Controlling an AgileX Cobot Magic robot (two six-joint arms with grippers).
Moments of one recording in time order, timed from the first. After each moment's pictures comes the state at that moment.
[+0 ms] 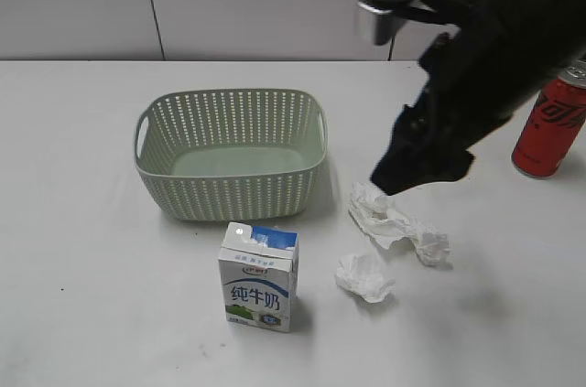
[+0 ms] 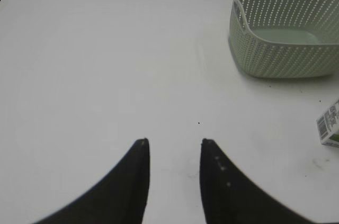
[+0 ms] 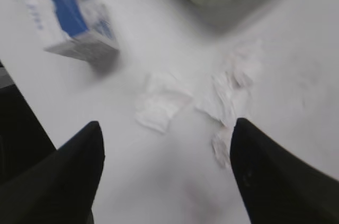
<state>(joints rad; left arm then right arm) -0.07 -0.01 -0.48 -0.17 1.09 0.11 0.53 1.51 -1.14 0.25 0.93 -0.66</state>
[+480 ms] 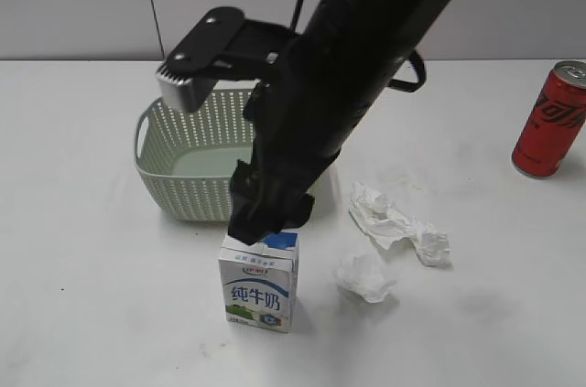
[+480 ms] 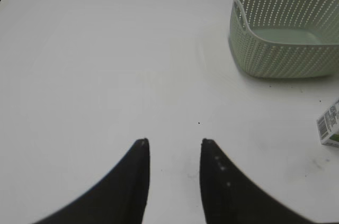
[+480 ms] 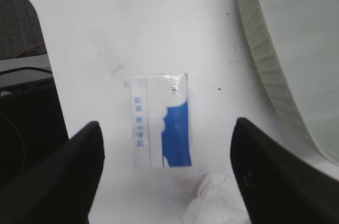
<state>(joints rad) -0.07 -0.01 -0.48 -0.17 1.09 0.11 0.81 1.77 -1.35 0.31 0.90 -0.73</state>
